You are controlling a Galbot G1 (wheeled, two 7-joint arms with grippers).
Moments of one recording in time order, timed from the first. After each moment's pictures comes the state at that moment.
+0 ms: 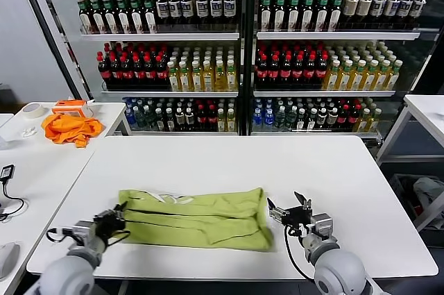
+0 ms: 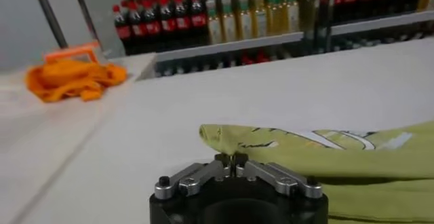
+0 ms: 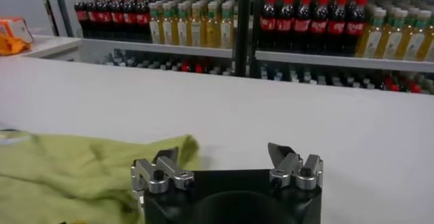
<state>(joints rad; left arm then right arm) 1.37 -0.71 -0.38 -1.91 -0.74 0.31 -0.34 -1.19 0.96 0.18 2.02 0.60 -0.44 0.31</state>
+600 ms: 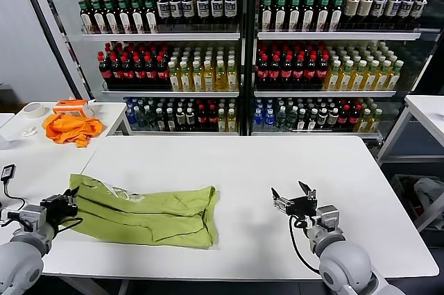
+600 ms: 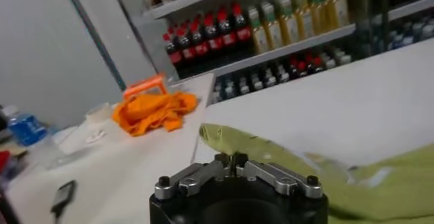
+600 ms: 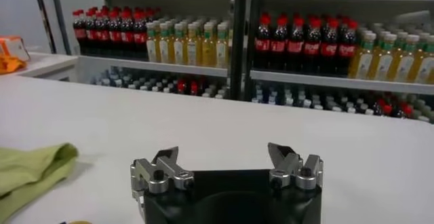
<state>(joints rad) 1.50 -0.63 -0.69 -1.94 -0.71 0.39 -0.24 -1.18 0.94 0.22 2.02 0.60 -0.43 0.30</state>
